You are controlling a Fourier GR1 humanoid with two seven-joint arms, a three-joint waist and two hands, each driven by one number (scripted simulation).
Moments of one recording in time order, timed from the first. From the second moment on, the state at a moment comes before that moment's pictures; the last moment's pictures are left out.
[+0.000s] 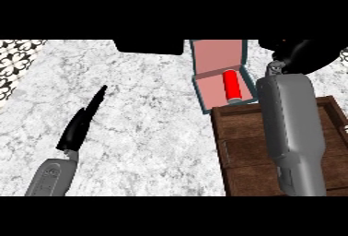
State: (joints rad) left arm -0.22 0.19 -0.01 -1.28 -0.28 -0.05 -0.05; right arm -0.89 0.00 -0.33 -1.16 1.68 -0.62 1.13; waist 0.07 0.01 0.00
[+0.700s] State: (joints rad) left arm -0.17 0.22 0.02 -1.29 -0.26 -0.05 -0.06; right arm -0.49 0.00 -0.15 -1.45 1.82 -0.87 1.19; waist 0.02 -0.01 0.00
